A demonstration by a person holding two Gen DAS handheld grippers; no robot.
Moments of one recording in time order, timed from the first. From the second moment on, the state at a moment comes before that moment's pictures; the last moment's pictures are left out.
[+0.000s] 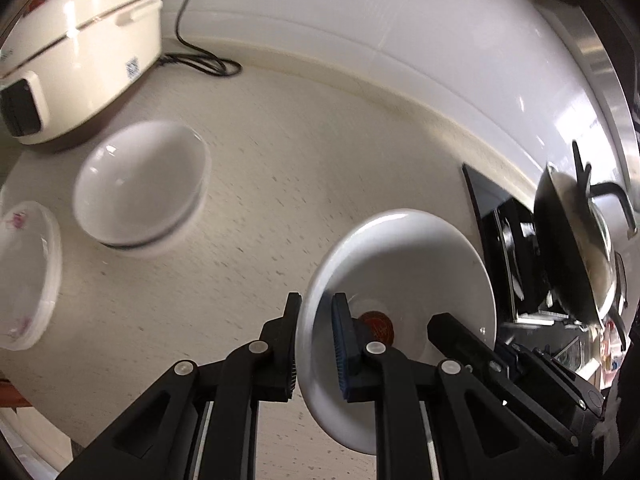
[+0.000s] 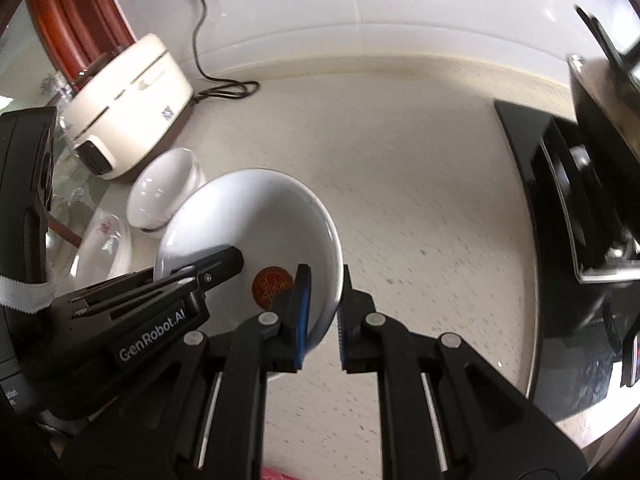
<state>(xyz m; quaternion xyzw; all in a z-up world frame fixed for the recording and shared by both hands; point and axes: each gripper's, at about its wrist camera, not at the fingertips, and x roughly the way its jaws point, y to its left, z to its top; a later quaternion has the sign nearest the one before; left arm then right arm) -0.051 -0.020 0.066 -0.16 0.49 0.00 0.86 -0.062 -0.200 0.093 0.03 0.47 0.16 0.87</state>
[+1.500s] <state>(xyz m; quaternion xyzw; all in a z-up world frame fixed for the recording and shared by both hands) -0.025 0.137 0.078 -0.19 0.47 0.07 0.86 -0.004 -0.052 0.106 -0.01 0.46 0.26 0.85</state>
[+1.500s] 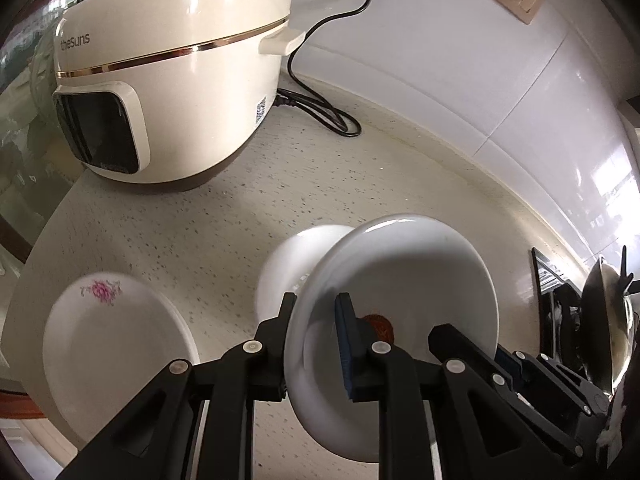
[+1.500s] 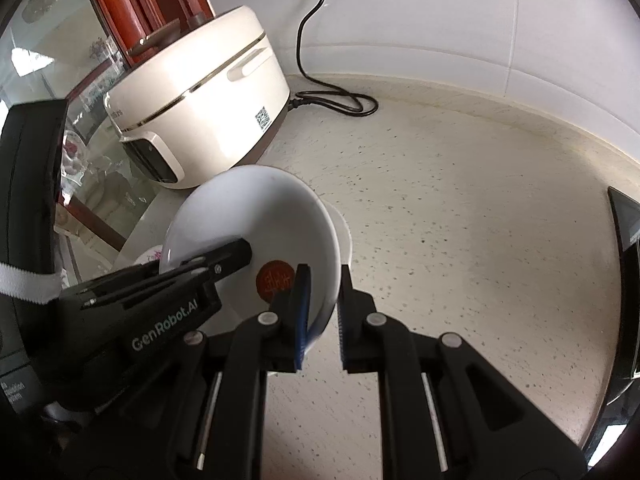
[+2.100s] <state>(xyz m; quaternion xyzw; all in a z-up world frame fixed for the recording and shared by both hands) 0.006 0.141 0.056 -0.14 0.49 0.07 0.86 0.034 -0.037 0.079 -0.02 0.51 0.25 0.83</state>
